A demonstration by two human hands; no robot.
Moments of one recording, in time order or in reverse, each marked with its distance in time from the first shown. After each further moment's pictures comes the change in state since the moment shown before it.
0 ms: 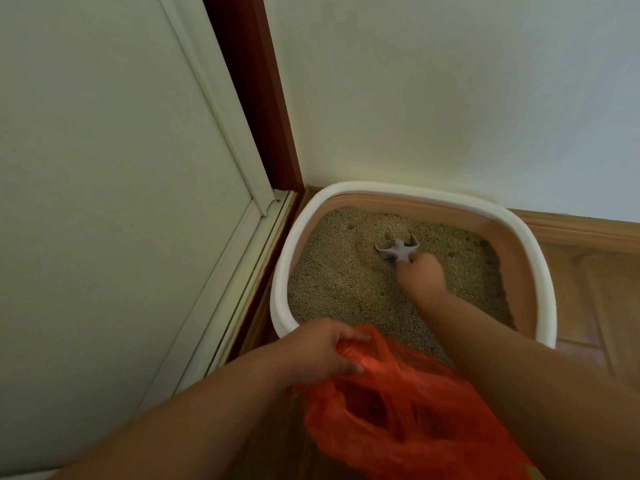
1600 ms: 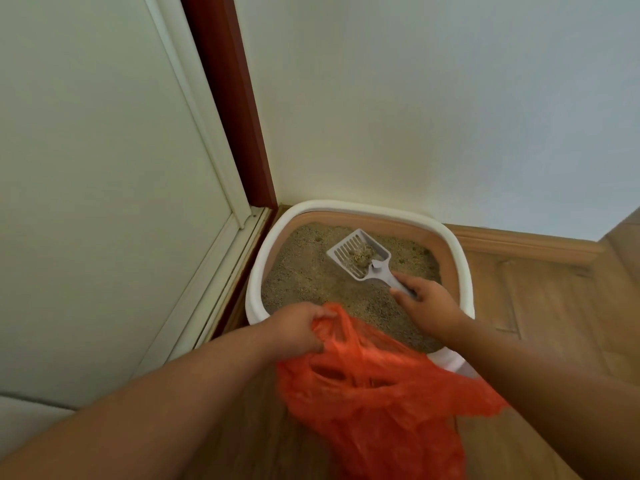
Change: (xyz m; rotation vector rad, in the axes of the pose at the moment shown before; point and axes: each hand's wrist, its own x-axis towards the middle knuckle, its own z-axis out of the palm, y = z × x) left_hand -0.021 0.042 0.001 0.116 0.075 -0.050; right_hand -0.100 0.060 -0.100 0.068 -0.105 -0.356
